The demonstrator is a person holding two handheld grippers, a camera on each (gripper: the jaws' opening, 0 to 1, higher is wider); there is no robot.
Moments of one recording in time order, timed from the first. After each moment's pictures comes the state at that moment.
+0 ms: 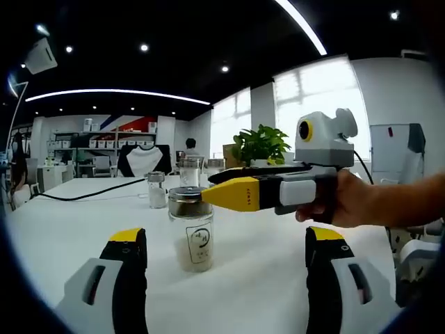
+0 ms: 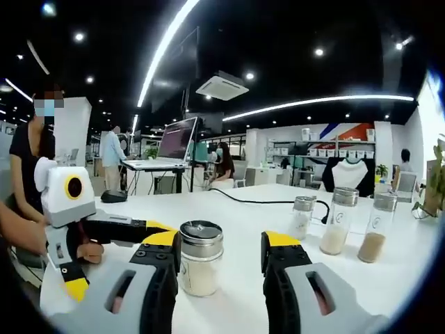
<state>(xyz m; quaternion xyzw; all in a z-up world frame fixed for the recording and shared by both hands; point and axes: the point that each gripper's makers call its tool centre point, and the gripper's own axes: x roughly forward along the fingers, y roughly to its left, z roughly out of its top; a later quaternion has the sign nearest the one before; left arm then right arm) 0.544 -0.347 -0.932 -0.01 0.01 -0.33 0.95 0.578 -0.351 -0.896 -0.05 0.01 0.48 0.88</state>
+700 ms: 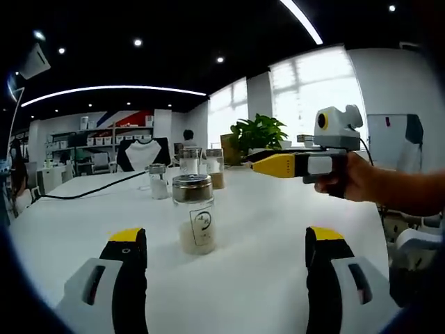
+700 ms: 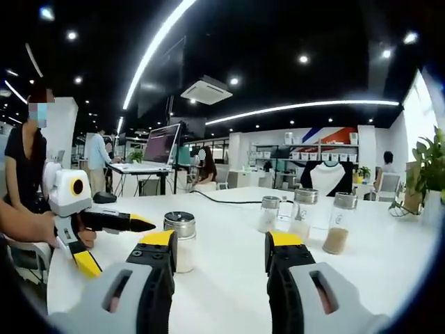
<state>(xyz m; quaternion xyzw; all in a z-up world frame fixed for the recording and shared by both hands) 0.525 -0.337 -0.941 0.02 0.04 -0.33 0.94 0.568 -0.412 -0.888 -0.04 -0.01 0.43 0.90</state>
